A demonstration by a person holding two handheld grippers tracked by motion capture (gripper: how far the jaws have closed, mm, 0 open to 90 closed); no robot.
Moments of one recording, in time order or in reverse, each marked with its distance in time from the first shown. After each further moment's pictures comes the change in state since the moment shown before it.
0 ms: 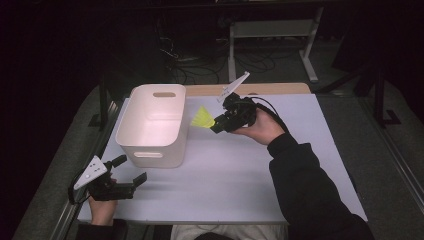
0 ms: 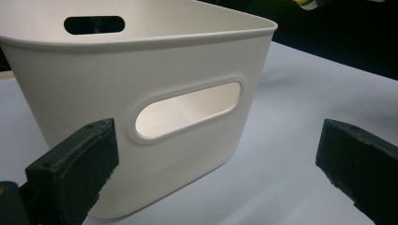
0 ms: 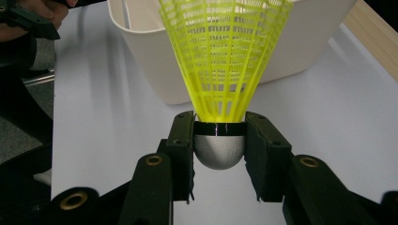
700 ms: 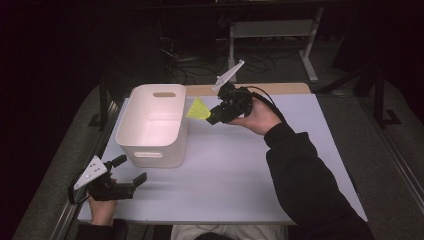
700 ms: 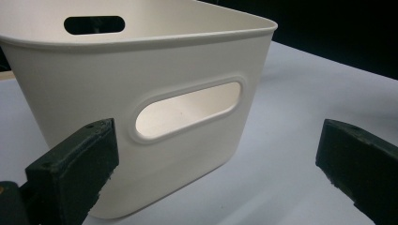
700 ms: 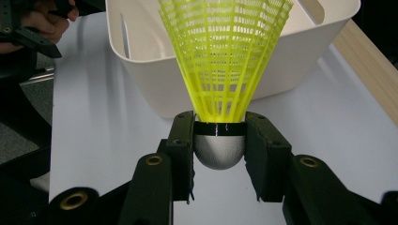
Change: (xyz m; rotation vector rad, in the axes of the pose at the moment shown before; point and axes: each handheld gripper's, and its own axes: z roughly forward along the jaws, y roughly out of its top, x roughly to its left) left arm 0.000 0.000 0.000 0.000 0.000 0.001; right arm -0.005 0.028 -0.009 0.001 -0.008 -0.033
